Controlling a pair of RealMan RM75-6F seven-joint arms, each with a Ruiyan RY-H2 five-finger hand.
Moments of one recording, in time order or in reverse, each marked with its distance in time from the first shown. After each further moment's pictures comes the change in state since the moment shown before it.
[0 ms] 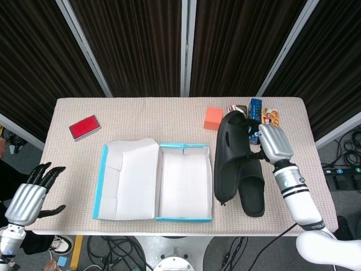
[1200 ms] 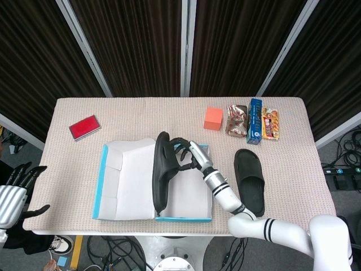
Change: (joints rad) left arm 0.037 0.020 0.006 0.128 0.007 0.069 -0.140; right arm 0.087 -0.838 0.051 0.775 -0.373 -0.256 0.642
